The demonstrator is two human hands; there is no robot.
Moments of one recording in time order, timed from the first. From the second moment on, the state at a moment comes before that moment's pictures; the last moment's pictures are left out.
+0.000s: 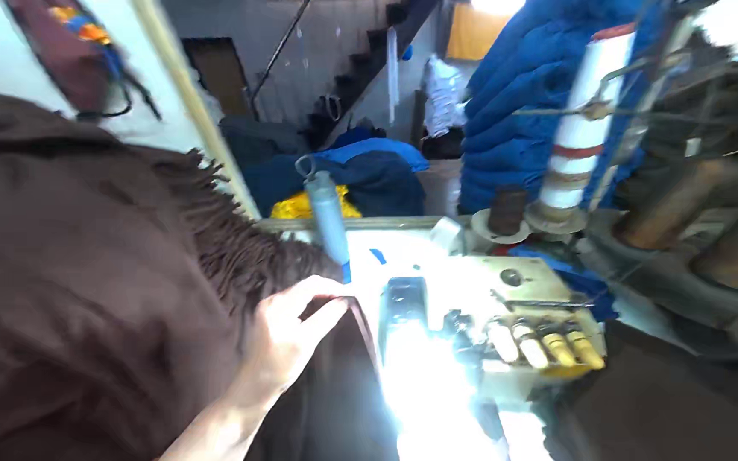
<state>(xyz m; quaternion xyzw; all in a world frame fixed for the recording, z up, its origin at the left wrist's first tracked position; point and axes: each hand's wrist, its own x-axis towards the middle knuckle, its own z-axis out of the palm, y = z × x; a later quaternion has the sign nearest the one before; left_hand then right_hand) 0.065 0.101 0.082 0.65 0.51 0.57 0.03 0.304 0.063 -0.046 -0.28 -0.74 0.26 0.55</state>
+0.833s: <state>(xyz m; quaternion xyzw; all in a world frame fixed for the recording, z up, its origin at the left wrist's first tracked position) 0.072 0.071 0.096 0.65 0.42 0.62 0.13 0.265 0.077 -0.052 -0.24 -0.78 0.14 0.56</state>
